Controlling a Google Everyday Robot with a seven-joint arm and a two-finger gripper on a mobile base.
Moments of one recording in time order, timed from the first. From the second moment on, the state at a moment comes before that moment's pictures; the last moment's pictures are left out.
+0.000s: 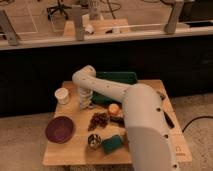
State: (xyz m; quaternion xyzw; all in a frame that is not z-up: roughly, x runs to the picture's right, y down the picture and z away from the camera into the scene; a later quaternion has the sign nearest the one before) arm -0.128 0.096 0.926 -0.33 -0.15 -0.20 0.91
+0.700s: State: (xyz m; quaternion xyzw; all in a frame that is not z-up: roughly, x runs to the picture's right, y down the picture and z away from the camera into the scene) arm -0.123 0.129 0.883 -0.36 -0.19 -0.20 0.89
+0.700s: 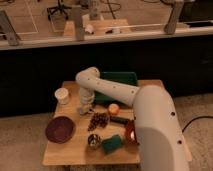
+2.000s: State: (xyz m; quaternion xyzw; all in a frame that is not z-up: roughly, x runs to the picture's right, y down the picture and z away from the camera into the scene) arm -0.186 0.156 0.873 -0.37 -0.25 -0.26 0.86
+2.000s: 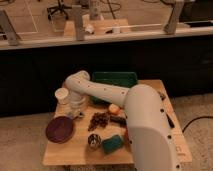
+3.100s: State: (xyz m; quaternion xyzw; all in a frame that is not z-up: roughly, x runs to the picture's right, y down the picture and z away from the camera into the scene) arm -0.098 0.157 0.876 -0.37 -0.19 -0.21 0.89
